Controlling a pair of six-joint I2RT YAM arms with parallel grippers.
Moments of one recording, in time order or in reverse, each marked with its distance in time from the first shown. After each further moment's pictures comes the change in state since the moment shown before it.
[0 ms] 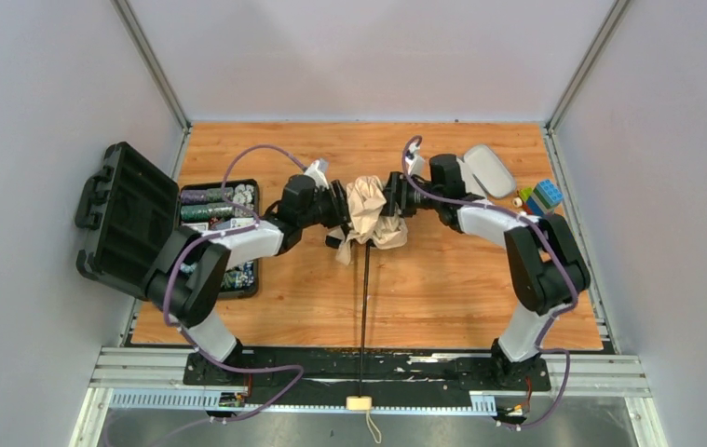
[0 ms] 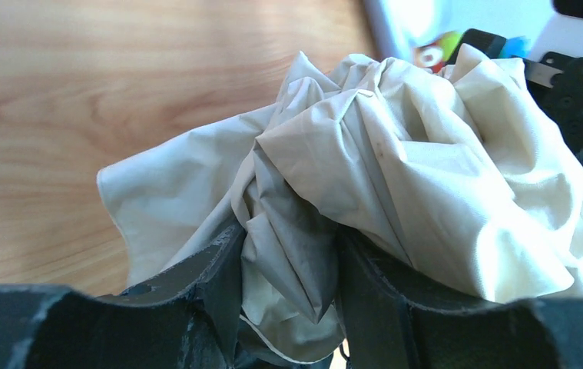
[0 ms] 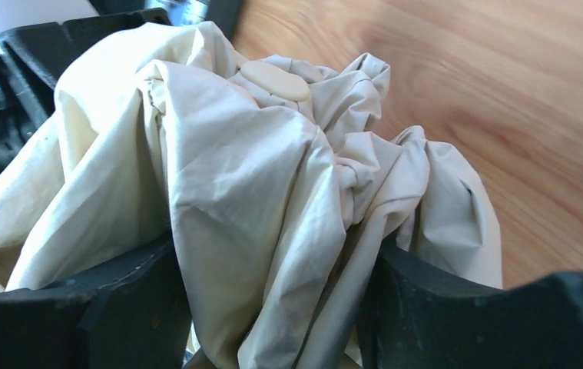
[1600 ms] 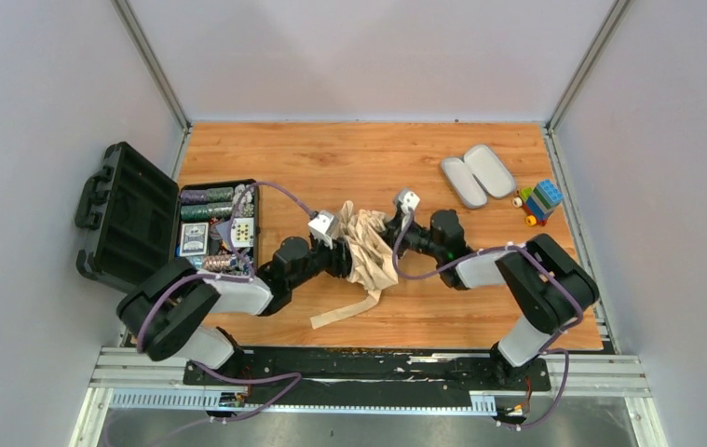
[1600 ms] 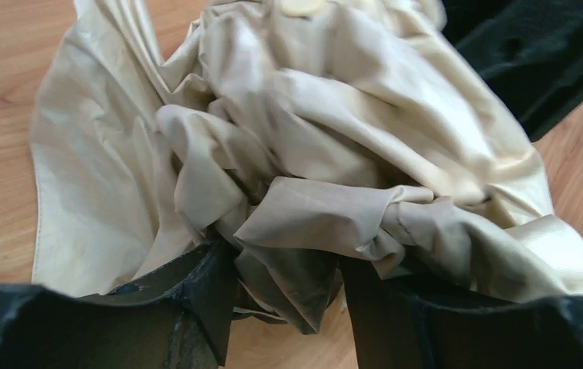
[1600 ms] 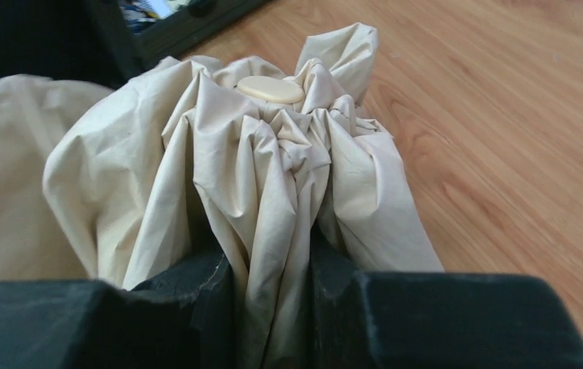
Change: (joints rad) left arm -0.230 -0.209 -0.506 0.566 -0.192 0.508; right arm 0.164 -0.116 -0.553 0.893 0.161 -0.480
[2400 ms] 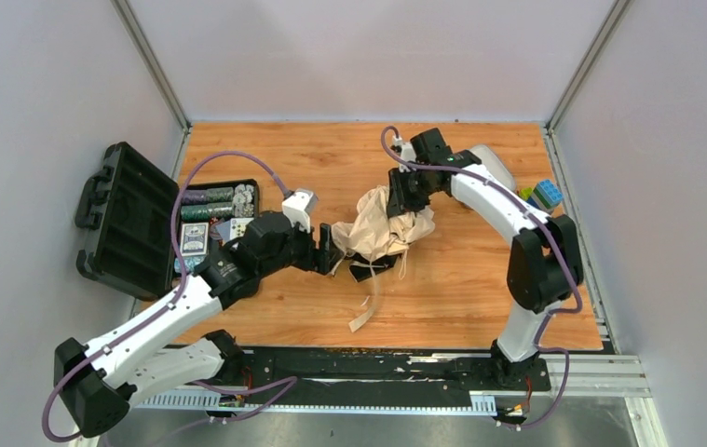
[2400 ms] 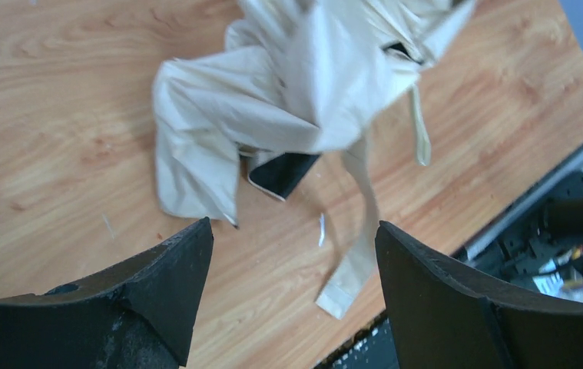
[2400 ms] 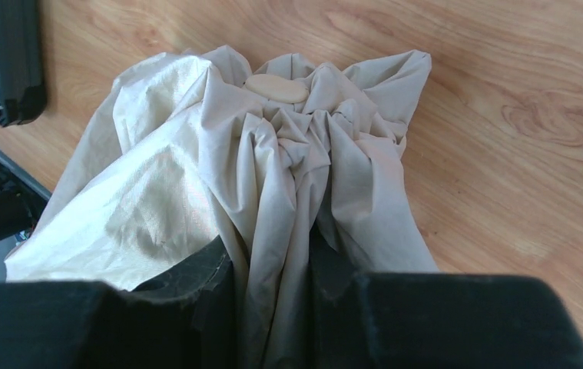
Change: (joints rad) left arm -0.001 -0.575 0.445 -1.303 -0.124 -0.085; right arm -0.109 0.063 1.009 -1.861 0.217 0.101
